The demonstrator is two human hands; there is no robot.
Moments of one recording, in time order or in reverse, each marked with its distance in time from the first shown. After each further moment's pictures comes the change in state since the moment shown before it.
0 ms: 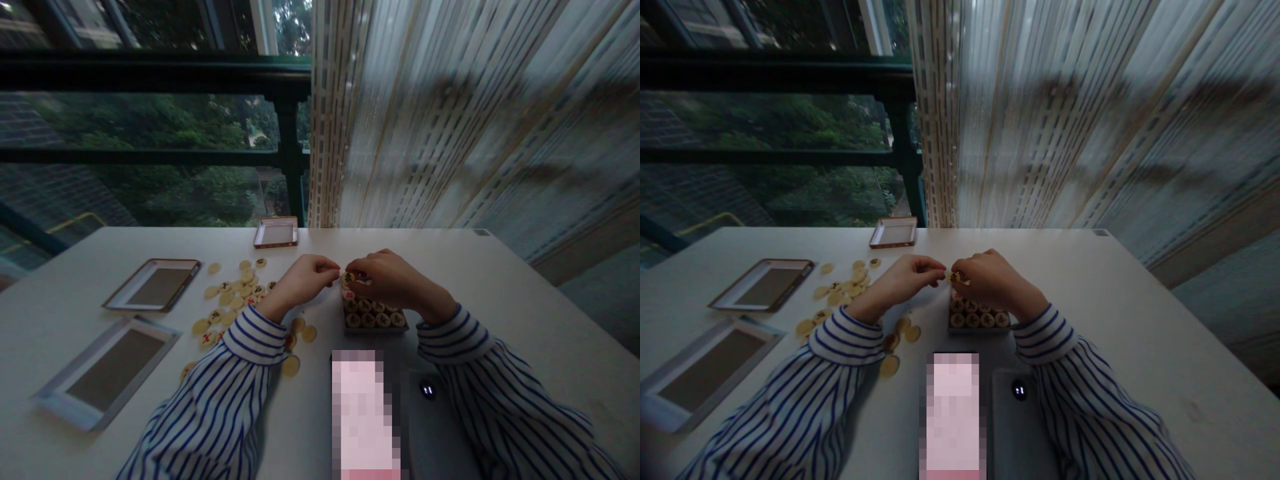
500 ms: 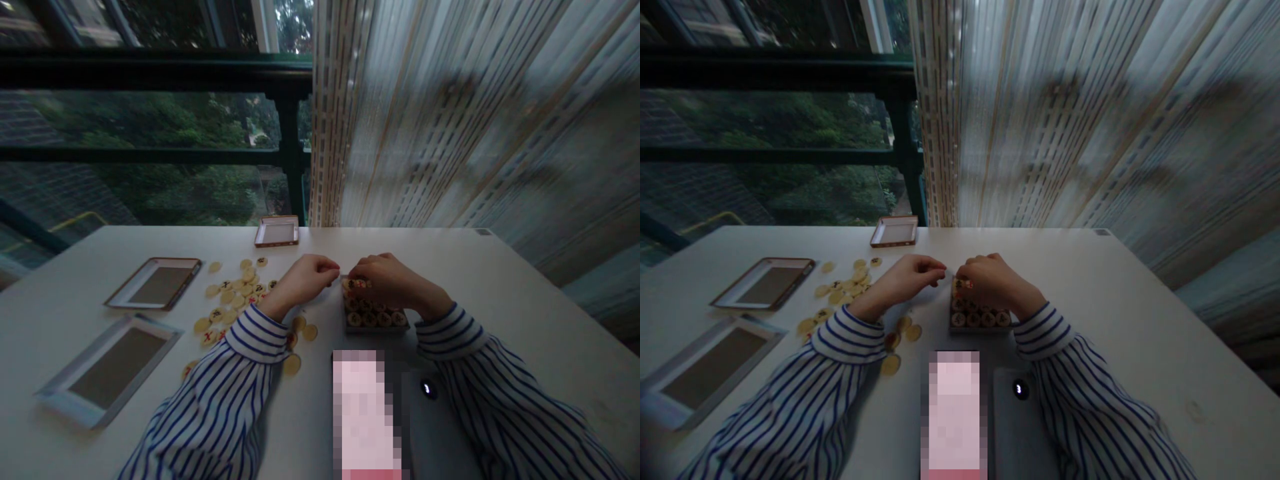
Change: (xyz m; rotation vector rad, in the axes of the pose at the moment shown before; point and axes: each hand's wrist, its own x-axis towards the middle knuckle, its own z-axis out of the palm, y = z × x) left_hand 0.005 -0.011 0.000 0.103 -0.010 0.041; right_hand -0.001 0.006 0.011 -0.025 -0.137 0.007
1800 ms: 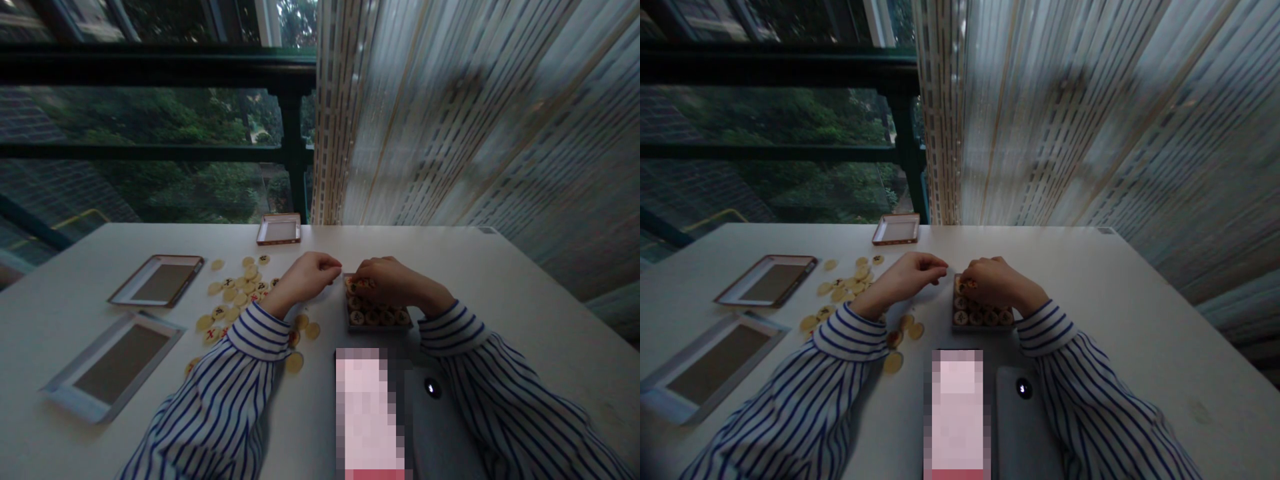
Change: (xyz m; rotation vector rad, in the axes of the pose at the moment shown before) left_hand -0.001 0.003 -0.002 0.005 0.001 -0.022; right_hand 0.002 0.009 0.011 0.027 -0.070 -0.043
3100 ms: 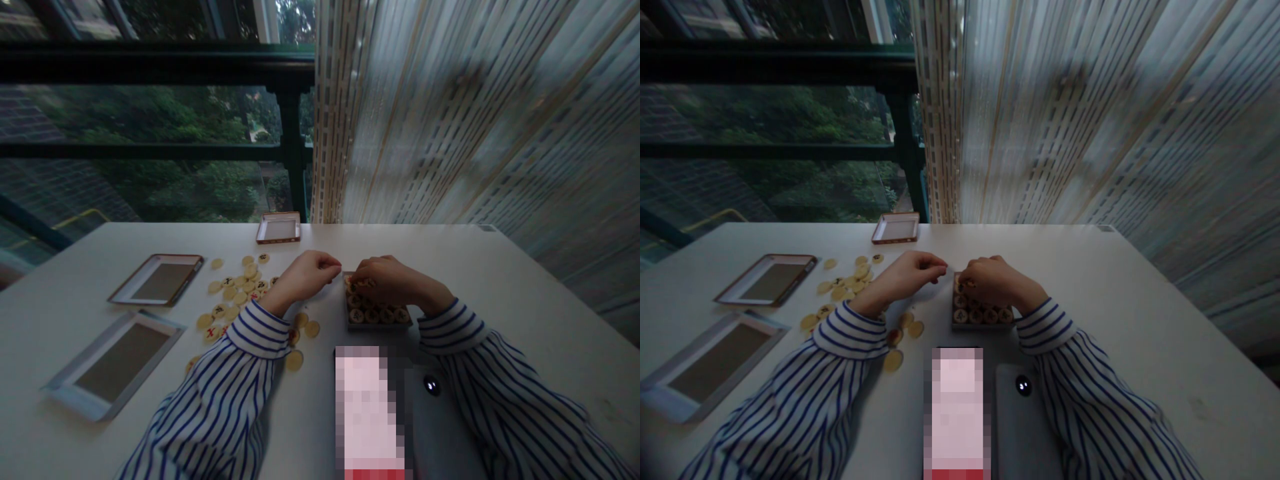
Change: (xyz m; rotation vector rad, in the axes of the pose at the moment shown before) left_hand -0.001 0.000 -0.002 0.025 -0.014 0.013; right_hand -0.001 -0.005 -0.004 -0.012 -0.018 -0.005
